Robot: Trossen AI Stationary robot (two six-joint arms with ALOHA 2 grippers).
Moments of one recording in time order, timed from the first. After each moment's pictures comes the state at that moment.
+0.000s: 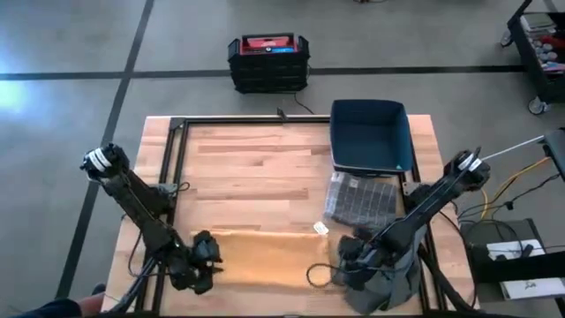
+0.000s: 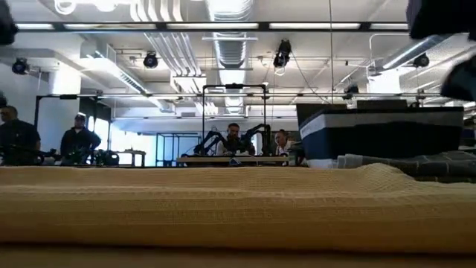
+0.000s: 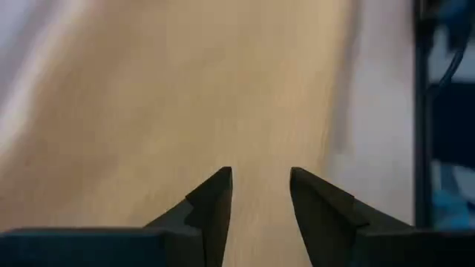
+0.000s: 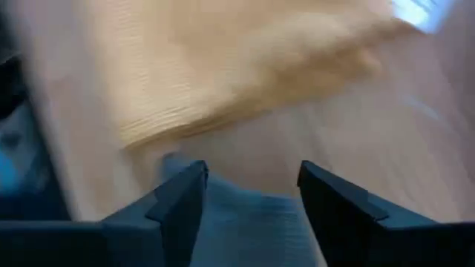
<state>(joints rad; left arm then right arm) -0.97 1.38 0.66 -0.26 -0.50 -1.16 0.70 1.65 0.88 -0.44 0.21 1.23</state>
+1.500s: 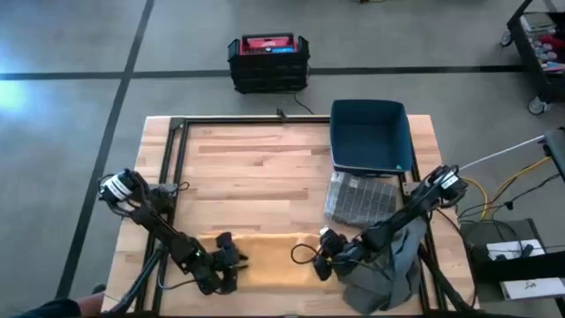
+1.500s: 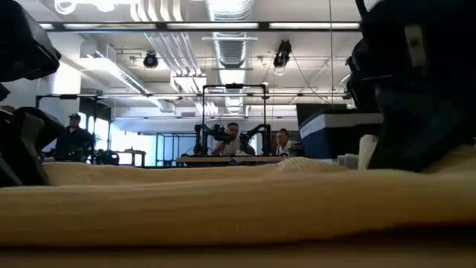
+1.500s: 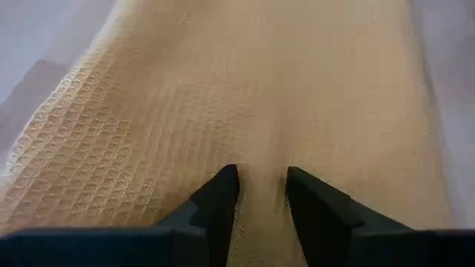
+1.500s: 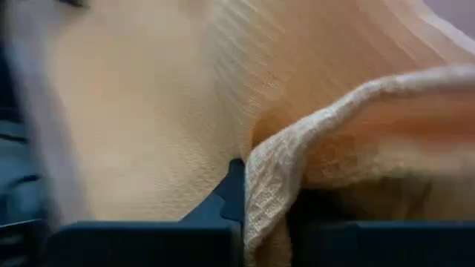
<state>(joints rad) -0.86 1.69 0.69 0.08 -0.57 -0.90 0.59 1.87 0.80 0.08 0.35 1.35</state>
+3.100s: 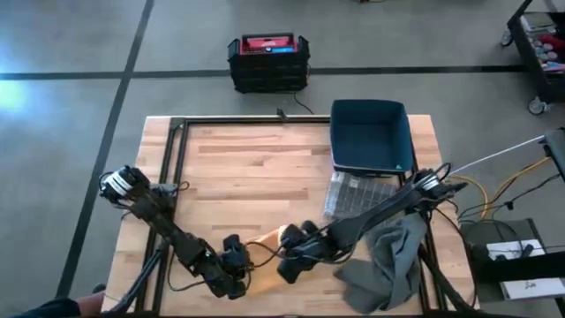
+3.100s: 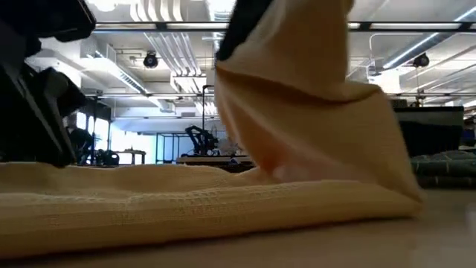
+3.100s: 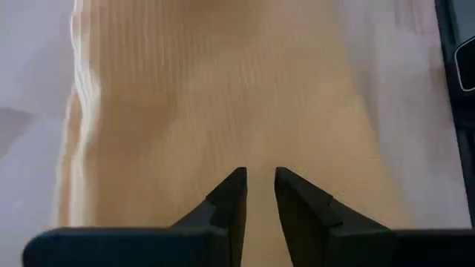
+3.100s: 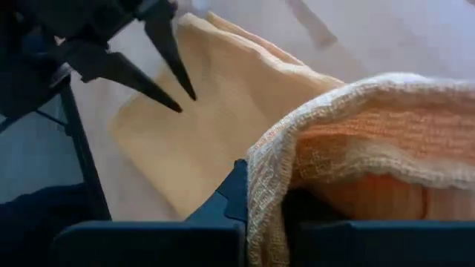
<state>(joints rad) -0.78 1.70 0.90 -0.16 -0.50 -0.90 0.45 2.07 1.59 -0.52 0.26 0.97</state>
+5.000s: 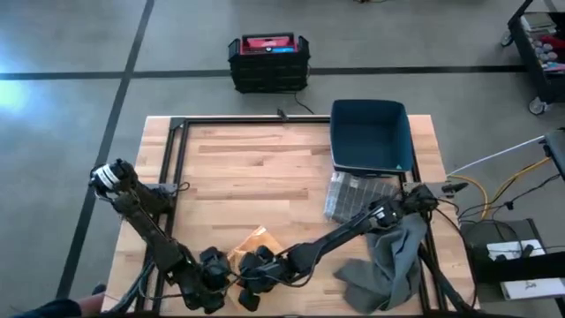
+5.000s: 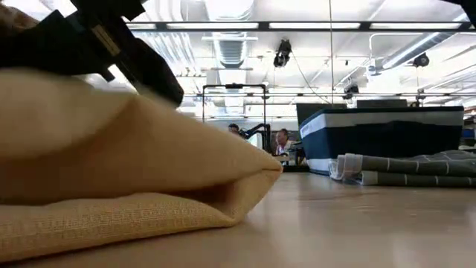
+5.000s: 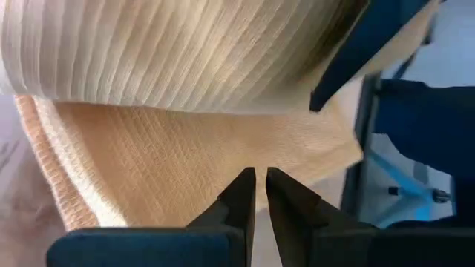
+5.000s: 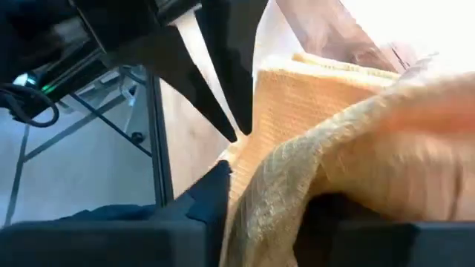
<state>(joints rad) -0.94 1.57 0.92 -0.38 -0.32 -1.24 0.45 2.56 2.14 -0.29 0.18 0.80</state>
